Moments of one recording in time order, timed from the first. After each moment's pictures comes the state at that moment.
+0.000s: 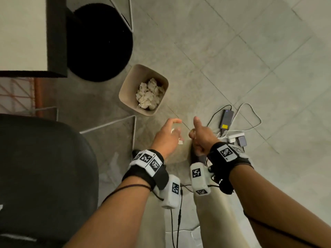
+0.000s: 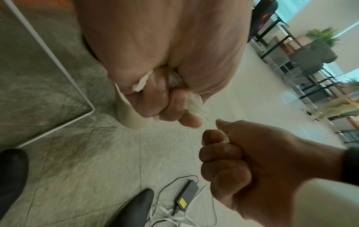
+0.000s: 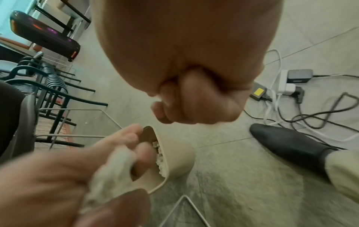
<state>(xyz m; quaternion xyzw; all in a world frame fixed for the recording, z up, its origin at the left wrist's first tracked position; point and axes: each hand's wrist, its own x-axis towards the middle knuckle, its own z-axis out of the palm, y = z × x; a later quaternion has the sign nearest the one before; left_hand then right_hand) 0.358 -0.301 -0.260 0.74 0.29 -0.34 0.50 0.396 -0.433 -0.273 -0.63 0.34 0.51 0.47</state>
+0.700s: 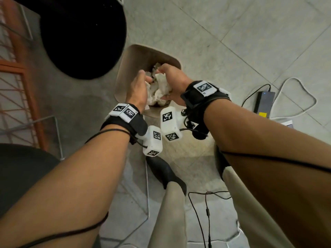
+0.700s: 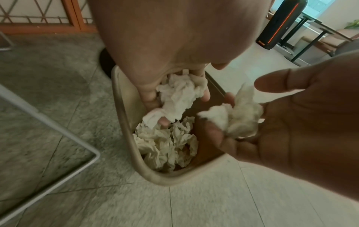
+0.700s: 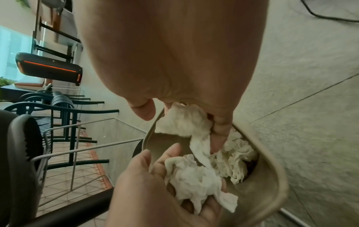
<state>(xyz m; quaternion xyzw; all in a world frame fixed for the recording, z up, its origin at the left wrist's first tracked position) 0.474 -0.169 -0.431 0.75 0.41 -0.22 0.46 0.517 -0.287 -0.430 -0.55 0.27 0.51 0.61</state>
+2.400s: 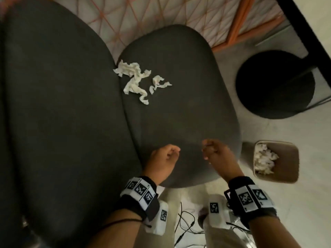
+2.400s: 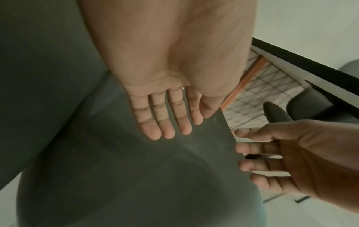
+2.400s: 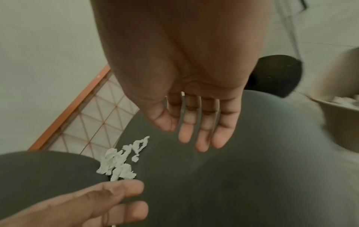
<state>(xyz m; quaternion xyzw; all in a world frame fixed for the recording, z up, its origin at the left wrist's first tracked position) 0.047 -0.024 -0.139 0.58 0.62 -0.01 0.52 0.245 -0.067 -0.160 -0.75 -0.33 0.53 0.22</state>
